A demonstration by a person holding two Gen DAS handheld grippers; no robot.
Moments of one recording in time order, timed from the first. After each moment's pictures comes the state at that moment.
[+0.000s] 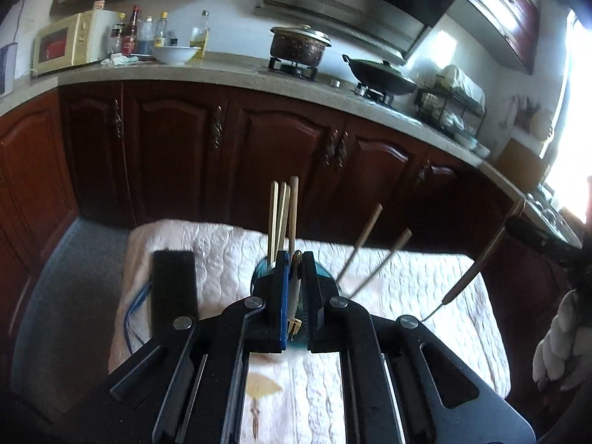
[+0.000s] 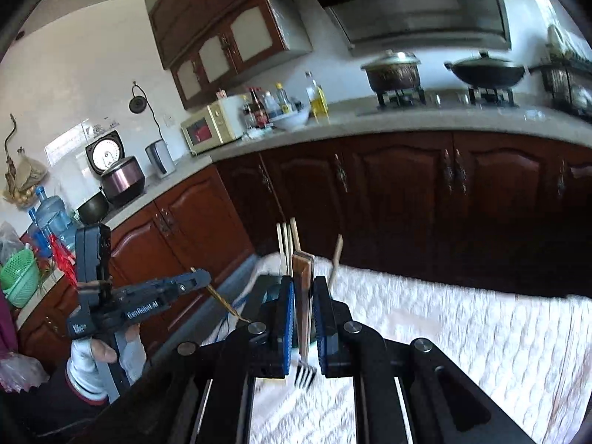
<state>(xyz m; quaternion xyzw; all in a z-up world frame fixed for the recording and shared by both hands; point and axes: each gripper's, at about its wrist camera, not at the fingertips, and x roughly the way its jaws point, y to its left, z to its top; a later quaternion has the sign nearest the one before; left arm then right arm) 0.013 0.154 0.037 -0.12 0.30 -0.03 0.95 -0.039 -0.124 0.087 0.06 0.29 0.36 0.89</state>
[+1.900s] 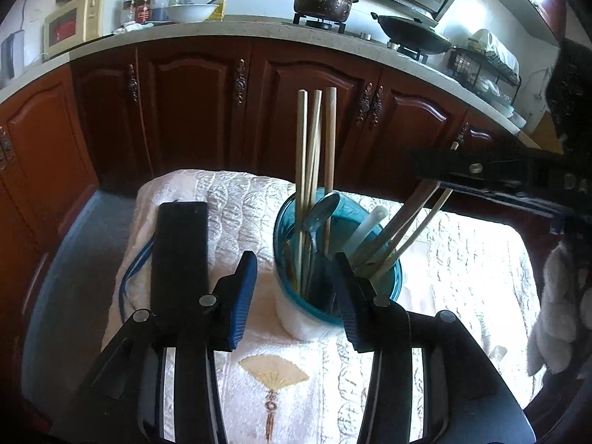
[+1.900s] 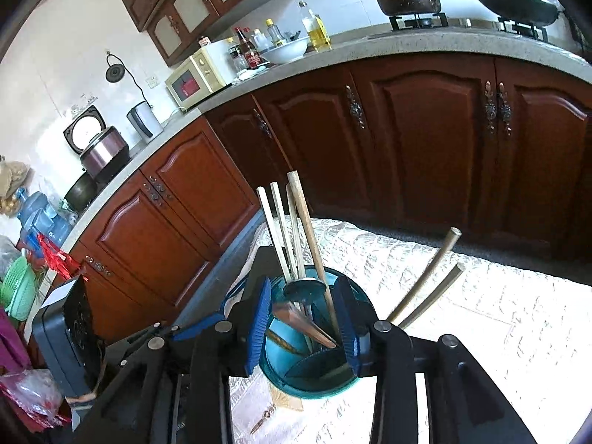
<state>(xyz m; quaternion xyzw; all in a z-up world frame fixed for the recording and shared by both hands) 0.036 0.146 -0.042 -0.10 0.36 0.02 0.93 0.064 -0.013 0.002 0.06 0.41 0.37 0.83</state>
